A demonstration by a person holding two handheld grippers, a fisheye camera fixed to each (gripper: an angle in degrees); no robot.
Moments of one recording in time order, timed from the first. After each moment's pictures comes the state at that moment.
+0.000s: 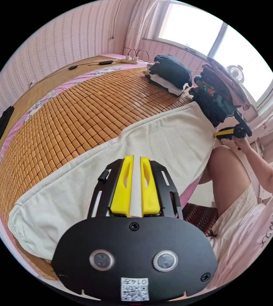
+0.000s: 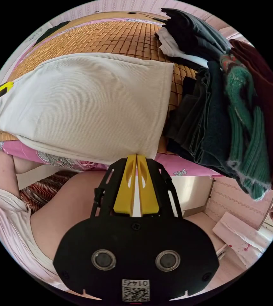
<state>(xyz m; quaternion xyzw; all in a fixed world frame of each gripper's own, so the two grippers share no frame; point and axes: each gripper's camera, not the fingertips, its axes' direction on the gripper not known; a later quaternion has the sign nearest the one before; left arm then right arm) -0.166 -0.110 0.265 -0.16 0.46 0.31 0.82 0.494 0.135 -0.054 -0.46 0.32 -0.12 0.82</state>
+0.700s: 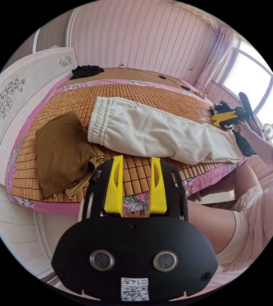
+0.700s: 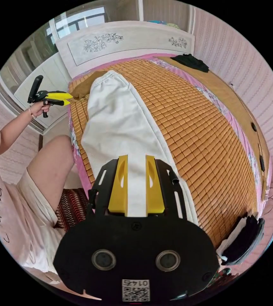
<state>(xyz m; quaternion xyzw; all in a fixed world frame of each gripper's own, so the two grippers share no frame) -0.559 -0.074 0.320 -0.14 0.33 0.09 0.93 0.129 0.095 0.217 -0.40 -0.07 -0.49 0.77</state>
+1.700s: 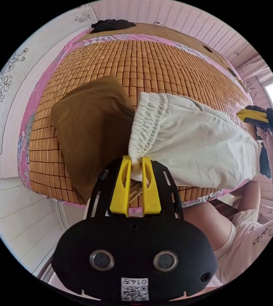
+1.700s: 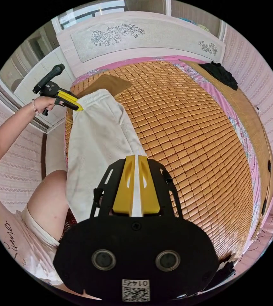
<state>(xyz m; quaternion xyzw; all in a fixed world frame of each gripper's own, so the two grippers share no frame) -0.607 -0.169 0.448 -0.36 0.25 0.06 0.90 0.020 0.132 0.375 -0.46 -0.08 -0.49 0.74</state>
